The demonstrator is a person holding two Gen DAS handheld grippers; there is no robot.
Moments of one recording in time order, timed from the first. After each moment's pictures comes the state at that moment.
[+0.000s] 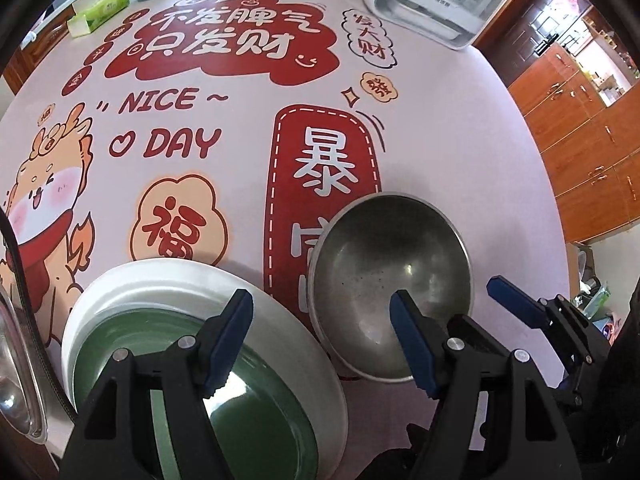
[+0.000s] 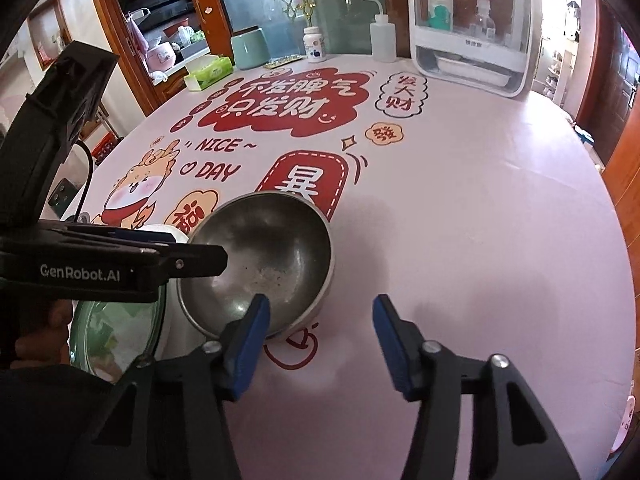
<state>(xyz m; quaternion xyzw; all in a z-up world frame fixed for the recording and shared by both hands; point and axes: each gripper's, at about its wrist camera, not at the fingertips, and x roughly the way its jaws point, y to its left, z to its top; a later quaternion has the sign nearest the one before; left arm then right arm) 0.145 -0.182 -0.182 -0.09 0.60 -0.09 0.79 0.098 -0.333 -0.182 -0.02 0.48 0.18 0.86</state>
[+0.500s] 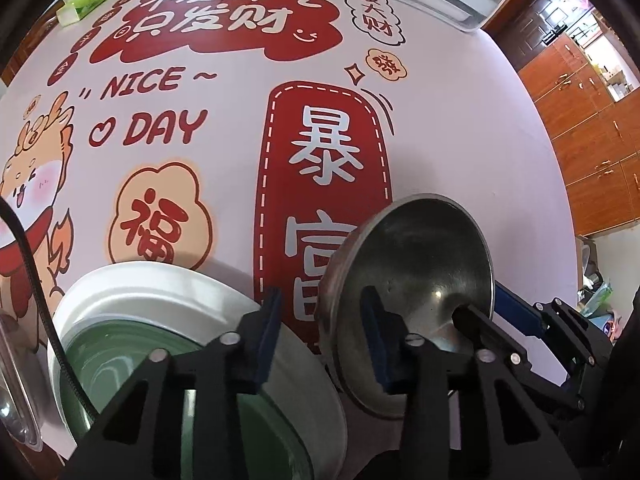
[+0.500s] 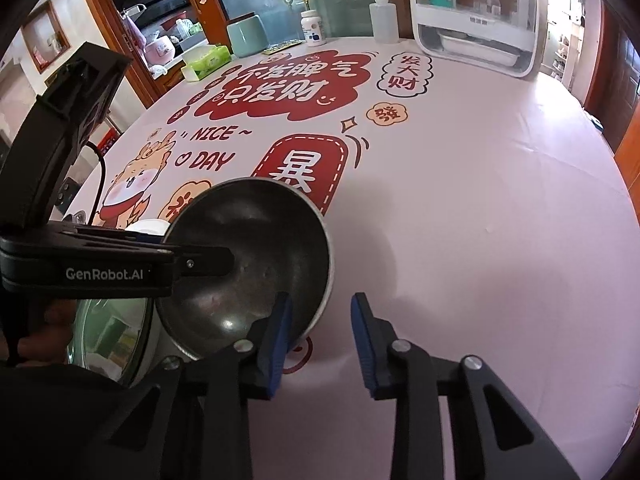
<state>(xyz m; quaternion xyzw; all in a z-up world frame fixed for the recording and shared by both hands) 0.157 -0.189 -0.203 -0.08 0.63 -0.09 0.77 0.109 -0.337 -0.196 -0.01 0.51 0.19 0.84</state>
